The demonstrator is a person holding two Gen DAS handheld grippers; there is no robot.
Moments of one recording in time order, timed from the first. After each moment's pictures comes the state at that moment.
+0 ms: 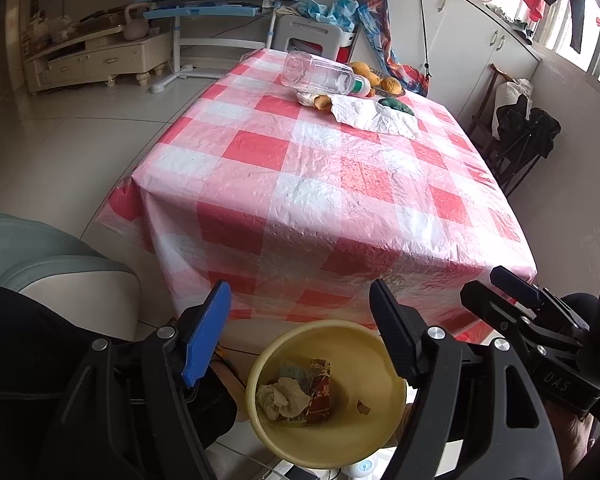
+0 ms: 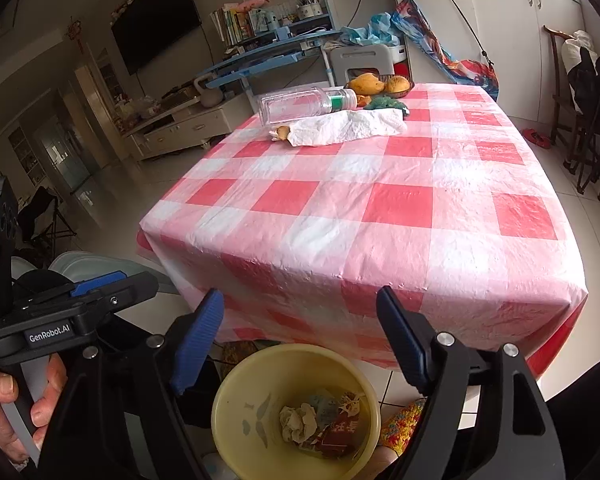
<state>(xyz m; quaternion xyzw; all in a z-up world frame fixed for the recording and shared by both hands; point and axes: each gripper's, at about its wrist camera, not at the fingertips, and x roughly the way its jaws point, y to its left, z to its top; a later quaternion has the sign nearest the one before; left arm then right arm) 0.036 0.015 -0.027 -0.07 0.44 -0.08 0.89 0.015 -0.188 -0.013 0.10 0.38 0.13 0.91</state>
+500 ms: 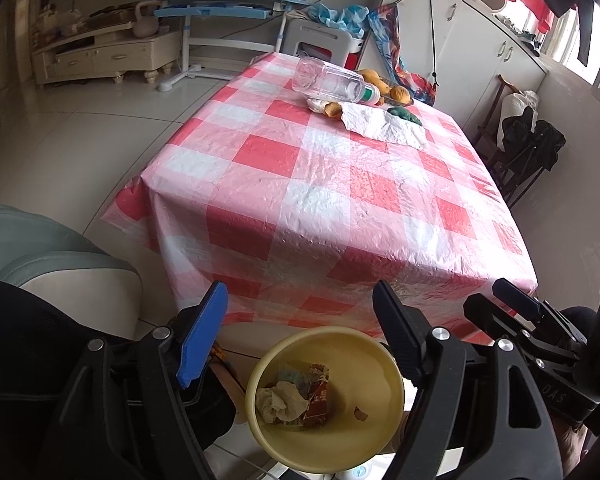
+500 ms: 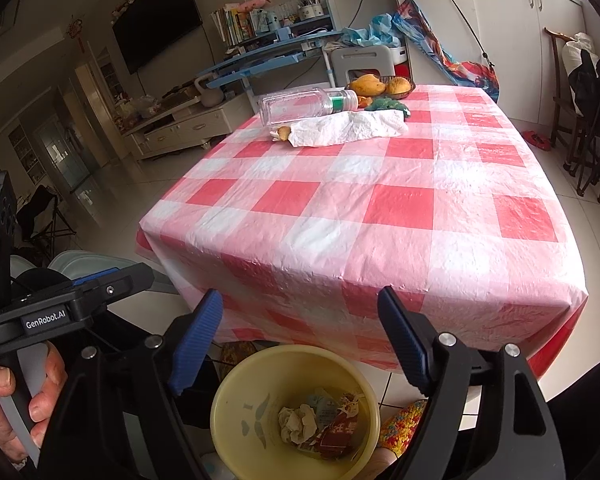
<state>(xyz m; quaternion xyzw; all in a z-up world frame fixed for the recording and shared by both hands) 0.038 0.022 -0.028 -0.09 0.43 -0.07 0.89 0.015 -0.187 -0.012 0.10 0.38 0.13 0.91</state>
